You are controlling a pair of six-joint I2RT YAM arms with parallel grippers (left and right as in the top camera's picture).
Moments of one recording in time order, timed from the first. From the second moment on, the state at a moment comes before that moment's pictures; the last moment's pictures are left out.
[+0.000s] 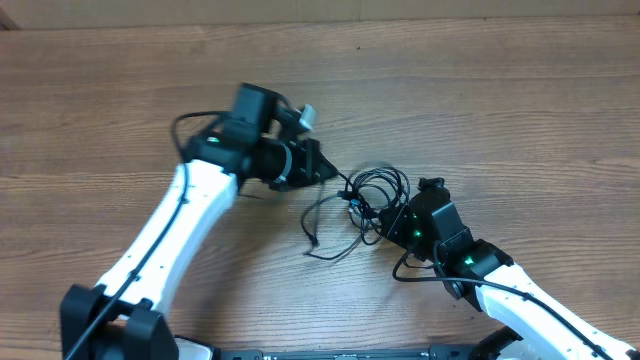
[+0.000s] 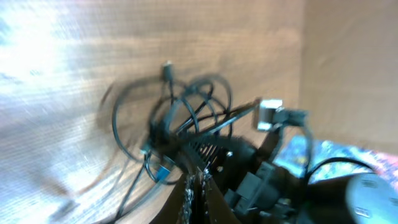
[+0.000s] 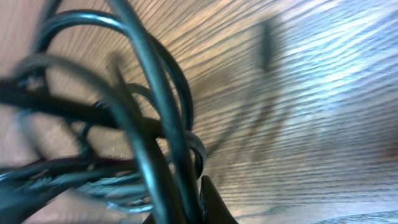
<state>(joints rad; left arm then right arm) -0.30 1.56 1.26 -0.74 0.75 -0.48 0.52 1.20 0.48 -0.13 -0.07 1.02</state>
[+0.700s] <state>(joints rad) -0.02 1.39 1.33 -0.69 0.80 -0.47 0.50 1.20 0.47 -0.17 -0.01 1.09</state>
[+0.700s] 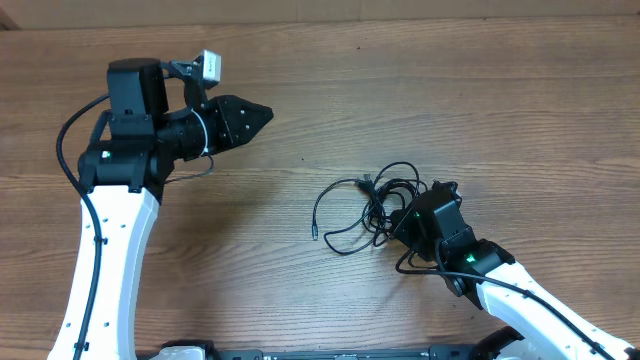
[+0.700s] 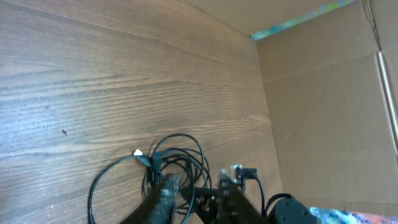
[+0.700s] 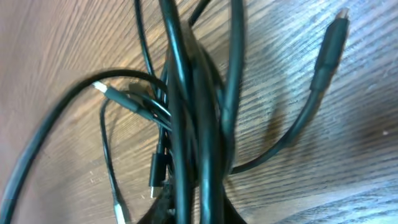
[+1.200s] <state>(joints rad) -0.09 1.39 1.33 -0.72 0.70 -0.47 0.50 1.20 0.47 -0.17 -0.01 1.10</state>
